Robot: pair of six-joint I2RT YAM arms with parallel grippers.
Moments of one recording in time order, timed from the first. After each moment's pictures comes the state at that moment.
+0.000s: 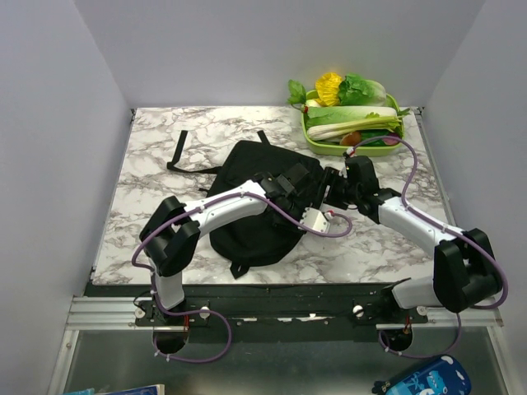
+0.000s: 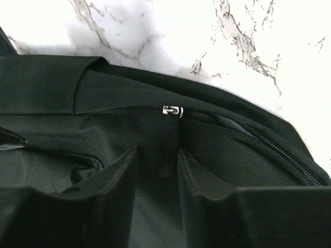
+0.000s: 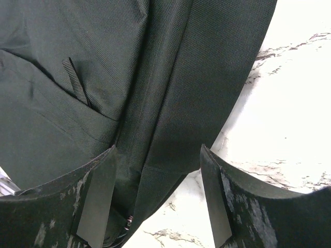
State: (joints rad) left arm -0.92 1.82 1.43 -0.77 0.30 1.04; right arm 0.39 1.38 0.80 -0.14 -0.18 0.63
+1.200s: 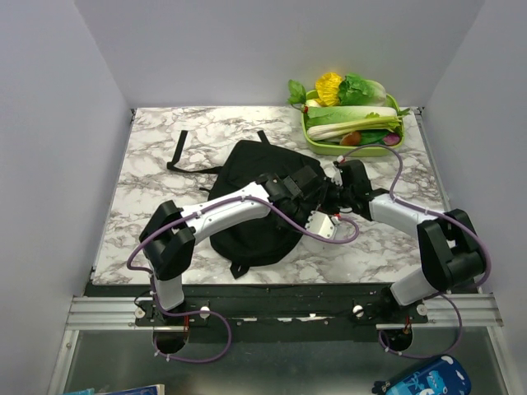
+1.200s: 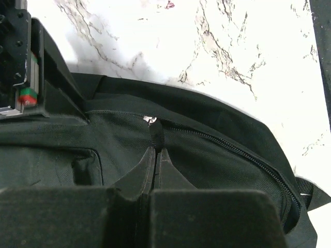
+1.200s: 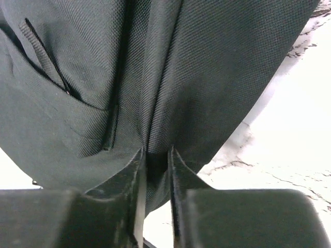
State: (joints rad) left arm -0.98 1.80 1.50 -0.86 0.26 1.00; right arm 0.38 1.52 0.77 -0.07 -0.38 0.69
